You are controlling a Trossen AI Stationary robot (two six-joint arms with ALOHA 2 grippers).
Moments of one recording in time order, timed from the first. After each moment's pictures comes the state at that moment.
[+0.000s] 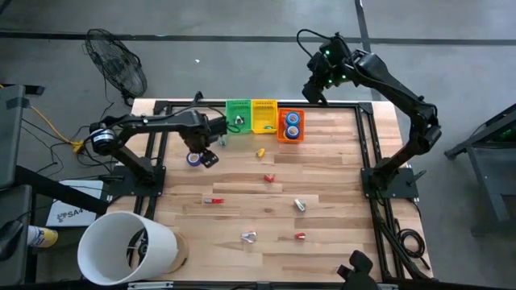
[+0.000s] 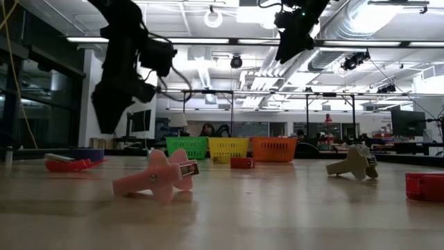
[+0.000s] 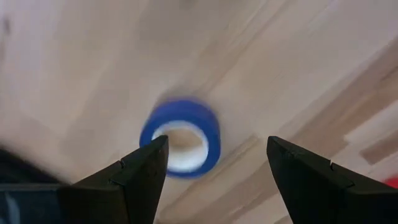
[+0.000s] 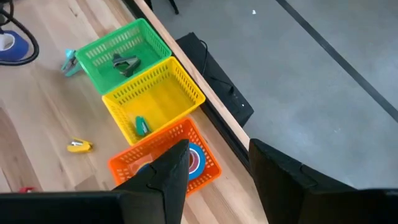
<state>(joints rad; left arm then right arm) 0.43 1.52 1.01 -1.08 -0.04 -0.31 -0.77 1.57 1.72 -0.99 -0.06 -0.14</state>
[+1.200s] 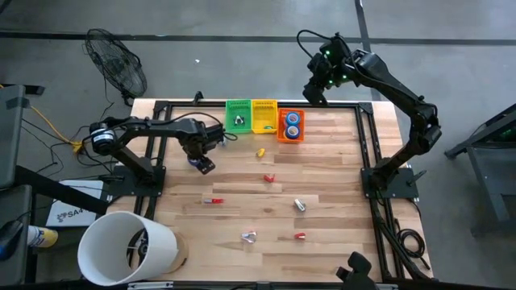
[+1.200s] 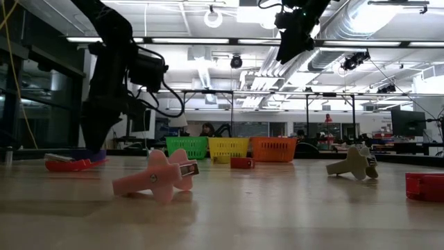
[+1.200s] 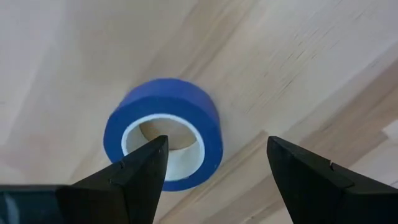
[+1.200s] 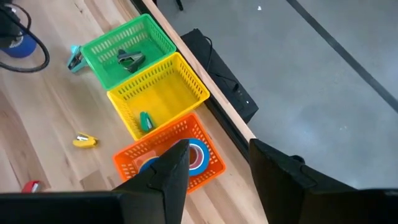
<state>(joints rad) 0.43 1.52 0.84 -0.94 0.02 -0.27 -0.77 1.57 1.72 -1.01 -0.08 -0.14</state>
